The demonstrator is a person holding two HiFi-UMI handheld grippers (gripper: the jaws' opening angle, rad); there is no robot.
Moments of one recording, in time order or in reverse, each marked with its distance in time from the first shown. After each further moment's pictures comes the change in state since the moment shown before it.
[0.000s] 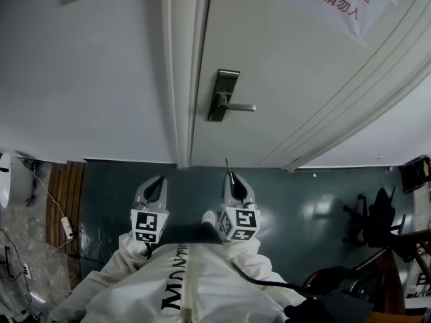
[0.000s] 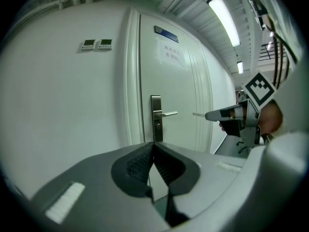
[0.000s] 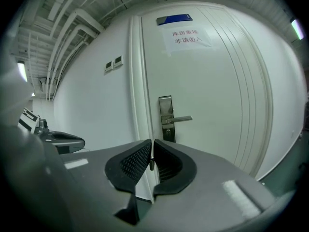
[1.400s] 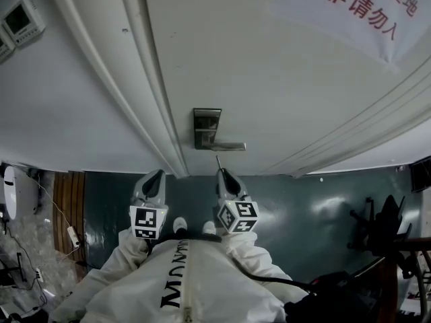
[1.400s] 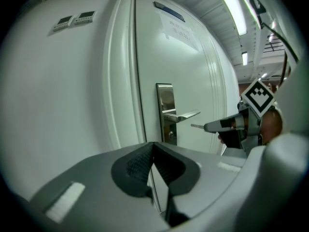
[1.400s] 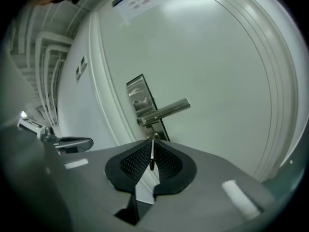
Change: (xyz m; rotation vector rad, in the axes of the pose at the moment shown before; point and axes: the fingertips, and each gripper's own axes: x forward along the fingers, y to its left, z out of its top) left arm 0.168 0.029 0.049 0.043 0.061 0.014; right arm 0.156 -0.078 0.009 0.257 0.077 0.130
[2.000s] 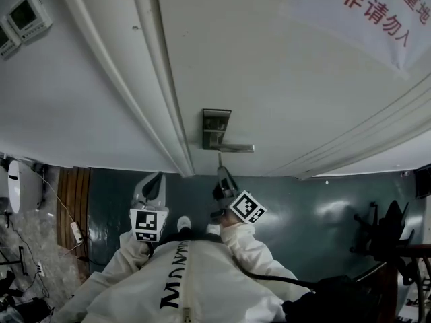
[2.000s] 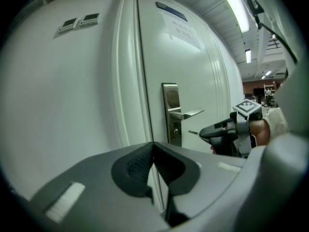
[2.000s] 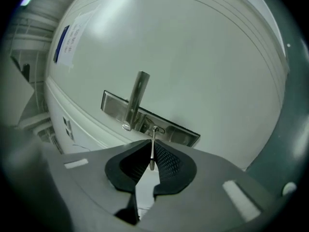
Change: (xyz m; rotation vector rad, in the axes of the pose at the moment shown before) left arm -0.014 0.016 -0.007 -0.003 0.014 0.049; right arm 0.033 -0.008 -0.027 0.736 -0.079 0.190
